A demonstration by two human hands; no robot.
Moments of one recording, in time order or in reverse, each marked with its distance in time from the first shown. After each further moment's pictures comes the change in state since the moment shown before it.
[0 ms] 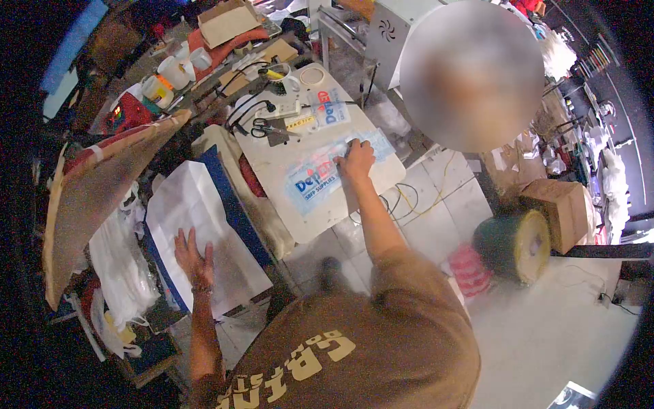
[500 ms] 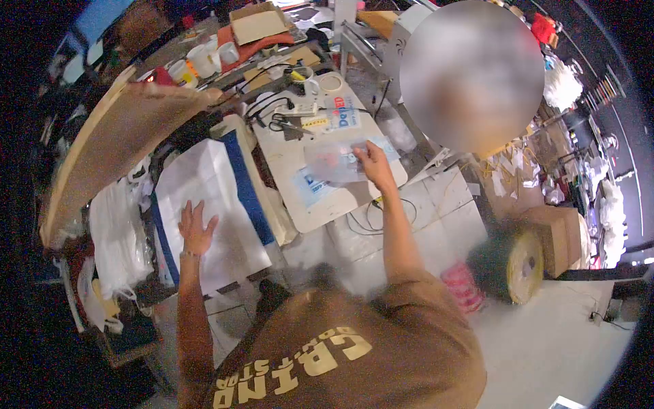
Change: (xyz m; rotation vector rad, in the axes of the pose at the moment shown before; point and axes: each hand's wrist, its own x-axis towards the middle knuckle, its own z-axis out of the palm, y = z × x) left_hand 0.010 -0.018 0.004 -0.066 -0.159 -0.096; right_hand -0.010 0.010 -0.083 0.755 -0.355 -0.190
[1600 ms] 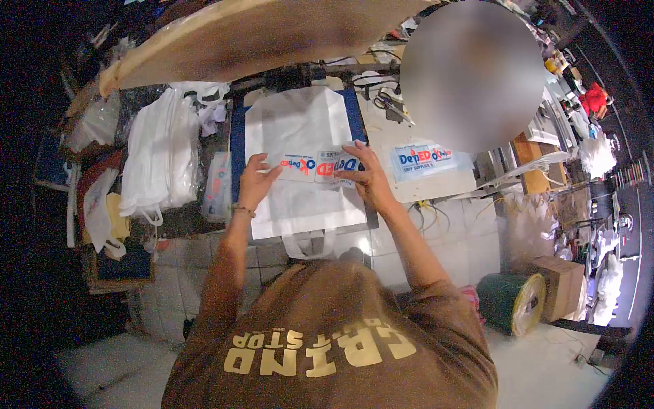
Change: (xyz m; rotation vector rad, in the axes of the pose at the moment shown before) left_hand -0.040 -0.067 -0.040 -0.969 0.010 -0.260; right_hand -0.129 -0.145 0.234 -0.309 -0.328 -0.844
